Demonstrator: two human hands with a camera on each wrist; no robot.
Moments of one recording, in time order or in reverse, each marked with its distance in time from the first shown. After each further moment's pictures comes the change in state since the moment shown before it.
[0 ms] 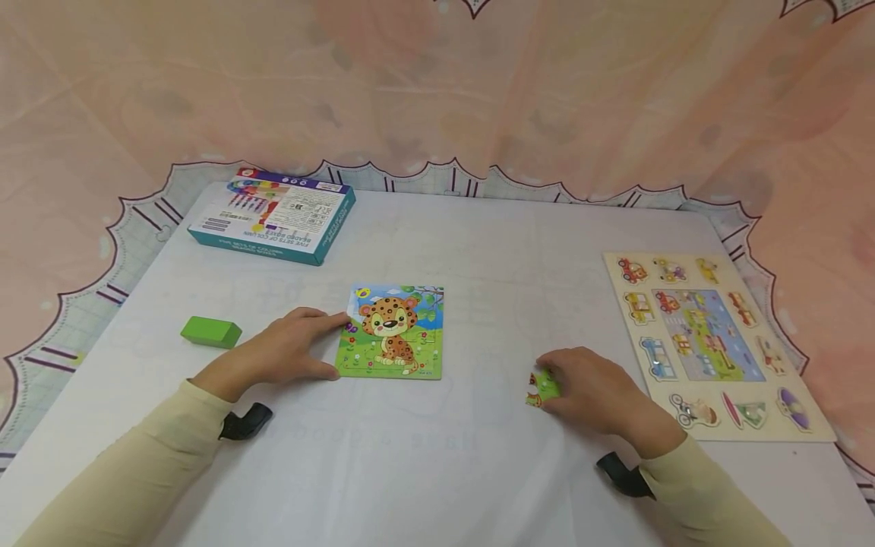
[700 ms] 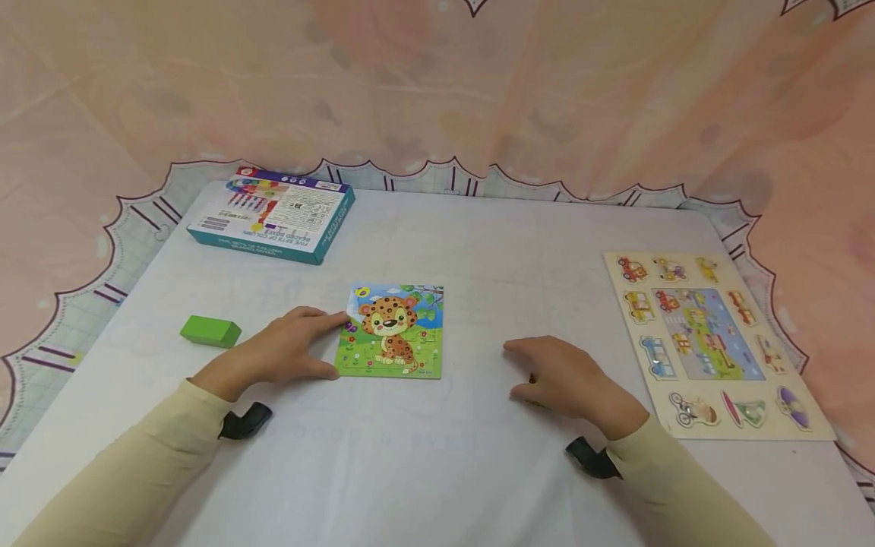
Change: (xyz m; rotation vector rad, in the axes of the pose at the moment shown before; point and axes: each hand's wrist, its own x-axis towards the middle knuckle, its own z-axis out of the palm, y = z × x) left_hand 0.002 -0.003 0.002 -0.001 0.005 0.005; right_hand 0.027 -0.026 -0.001 0.065 -0.039 -0.013
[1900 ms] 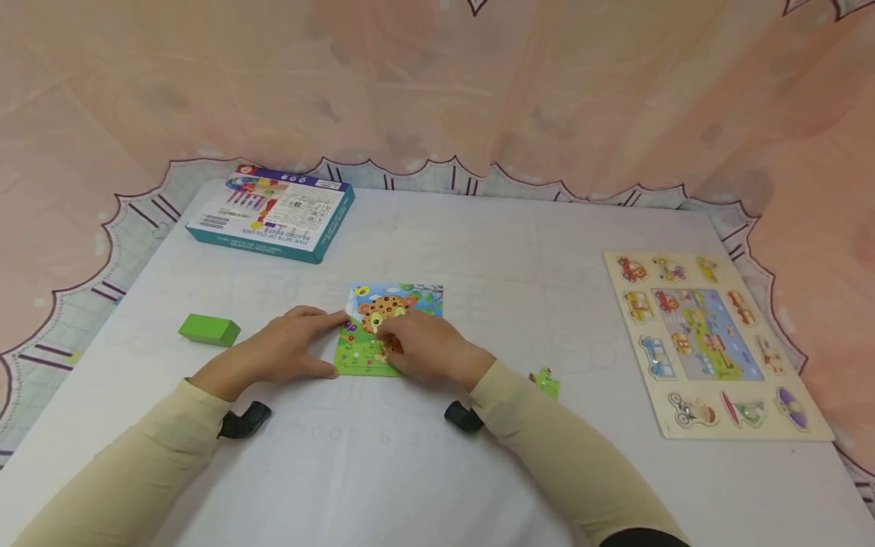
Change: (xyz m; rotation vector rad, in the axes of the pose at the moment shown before) left_hand -0.002 0.000 0.000 0.001 0.005 0.003; right_hand 0.115 -0.104 0.039 -0.001 -0.048 -0.303
